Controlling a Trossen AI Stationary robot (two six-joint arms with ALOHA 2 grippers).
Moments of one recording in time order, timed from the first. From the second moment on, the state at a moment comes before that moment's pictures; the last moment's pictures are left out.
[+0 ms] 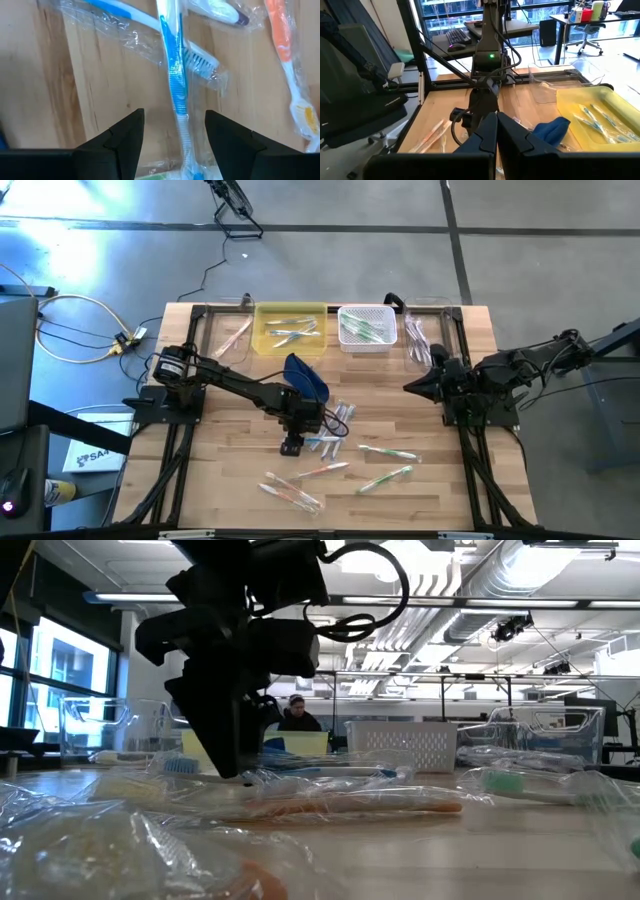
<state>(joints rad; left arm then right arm) -0.16 1.87 1.19 -0.52 0.21 -0.08 0.39 0.65 0.78 -0.30 0.33 0.19</state>
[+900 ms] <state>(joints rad) -0.16 1.87 1.19 -0.46 0.19 -0.11 0.39 0.65 0.78 -0.30 0.34 0.19</state>
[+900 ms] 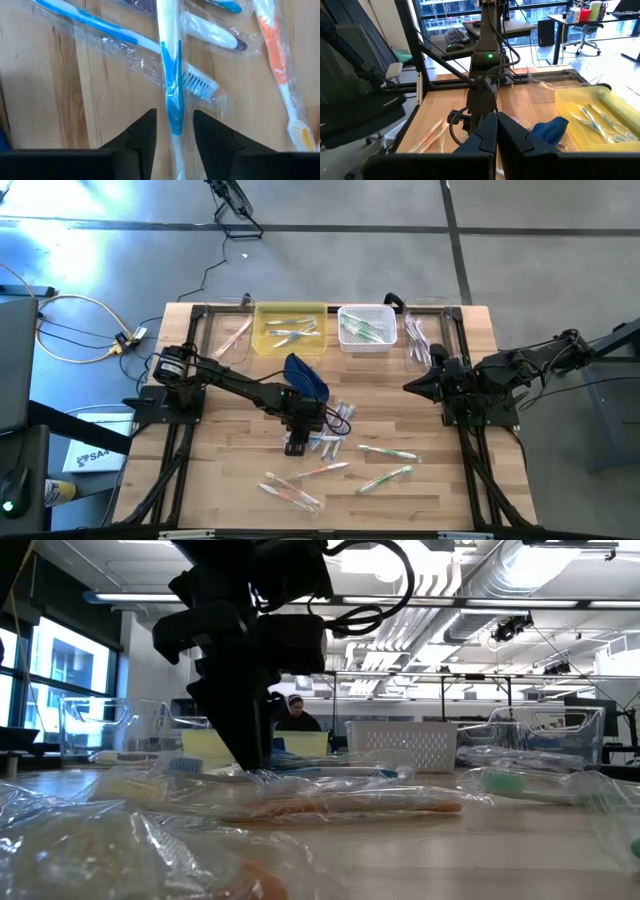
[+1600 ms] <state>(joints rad) -0.16 1.87 1.19 -0.46 0.22 -0.13 0.39 0.65 0.78 -0.30 0.34 0.18</state>
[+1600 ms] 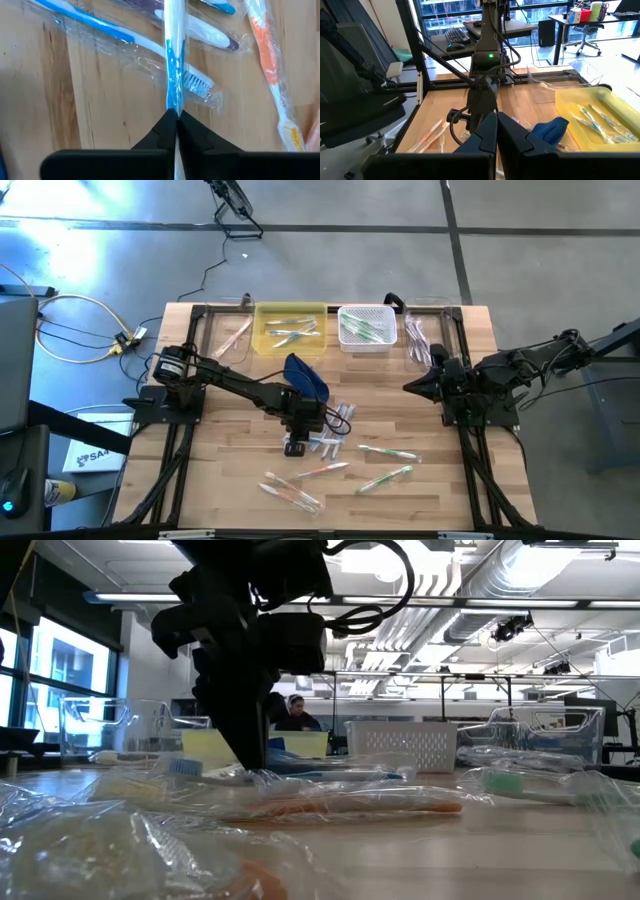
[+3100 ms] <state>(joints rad) 0.14 1.38 1.19 -0.65 -0.05 0.17 0.39 0.68 0.78 -0.24 0.32 0.17</state>
